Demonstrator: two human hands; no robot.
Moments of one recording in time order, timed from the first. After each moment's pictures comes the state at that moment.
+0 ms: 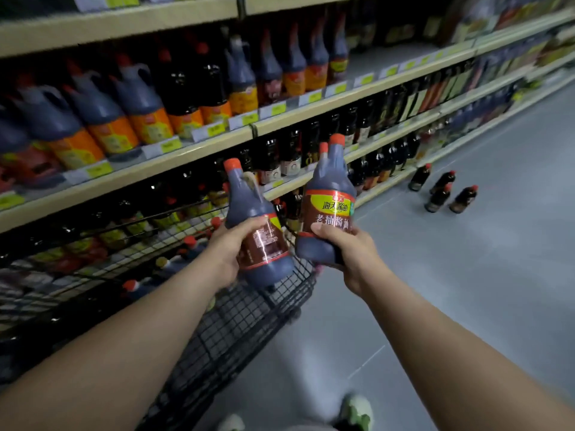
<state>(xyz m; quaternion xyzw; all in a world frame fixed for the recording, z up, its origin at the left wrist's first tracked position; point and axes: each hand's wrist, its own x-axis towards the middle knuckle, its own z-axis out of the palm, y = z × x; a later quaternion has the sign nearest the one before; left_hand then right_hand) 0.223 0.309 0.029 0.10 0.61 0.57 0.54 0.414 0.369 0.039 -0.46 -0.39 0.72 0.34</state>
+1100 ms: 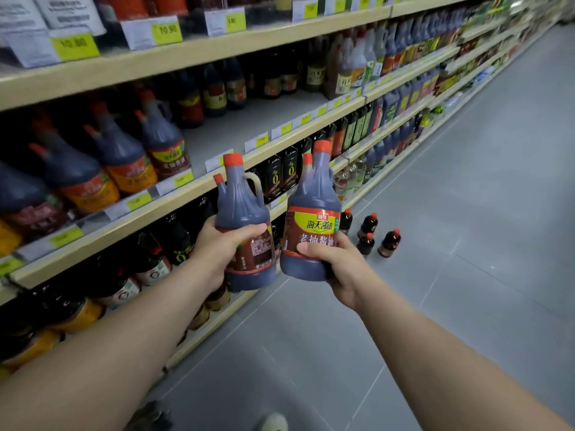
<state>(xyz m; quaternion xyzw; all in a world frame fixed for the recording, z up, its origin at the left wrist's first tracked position) 0.425 0.805 0.052 0.28 0.64 0.54 0.46 0.625 0.822 0.049 -0.45 -0.38 0.71 0.39</state>
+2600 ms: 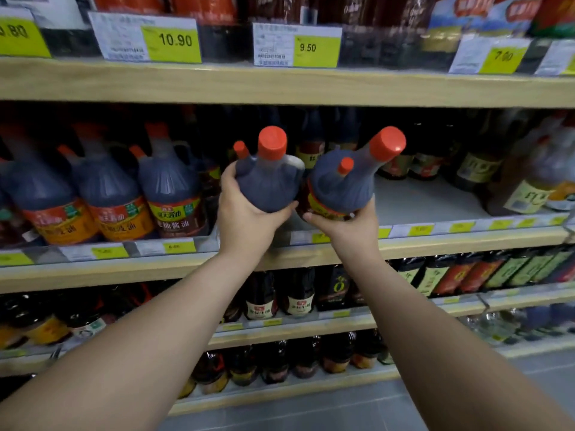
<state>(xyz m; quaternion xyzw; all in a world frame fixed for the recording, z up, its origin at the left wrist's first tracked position) 0.370 1.119 0.040 0.25 0.73 0.63 -0.07 0.467 1.245 0.017 -0.27 -0.66 0.56 0.42</state>
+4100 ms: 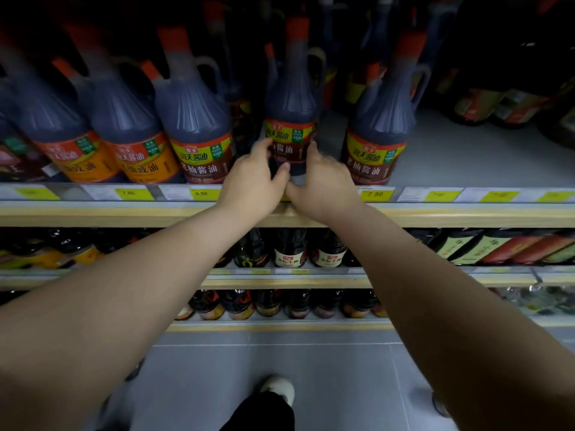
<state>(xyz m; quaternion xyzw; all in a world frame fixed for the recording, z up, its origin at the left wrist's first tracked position) 0.305 1.100 -0.007 0.31 0.89 0.34 -0.01 0.376 1.211 -0.006 -0.19 -0.96 0.12 0.14</state>
